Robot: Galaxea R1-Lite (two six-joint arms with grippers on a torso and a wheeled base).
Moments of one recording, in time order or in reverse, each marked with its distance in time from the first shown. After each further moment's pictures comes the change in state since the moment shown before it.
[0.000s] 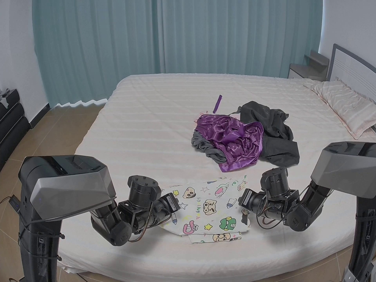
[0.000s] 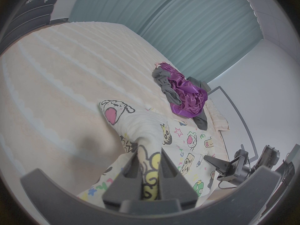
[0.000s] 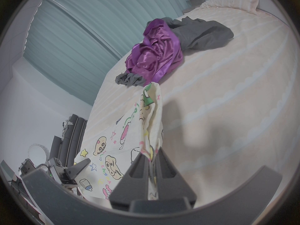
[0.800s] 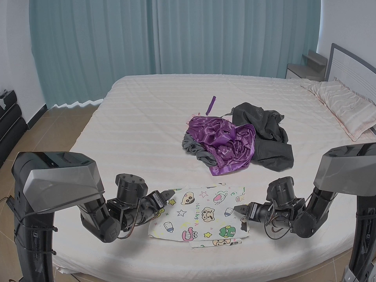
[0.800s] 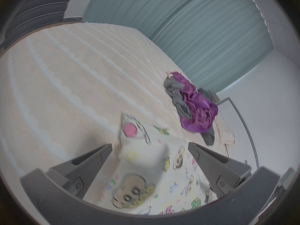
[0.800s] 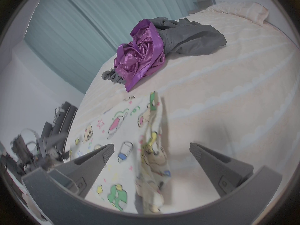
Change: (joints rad) left arm 0.078 -0.026 0.056 -0.002 0.014 -0.037; right arm -0.023 0.003 0.118 -0.035 0.030 -0.158
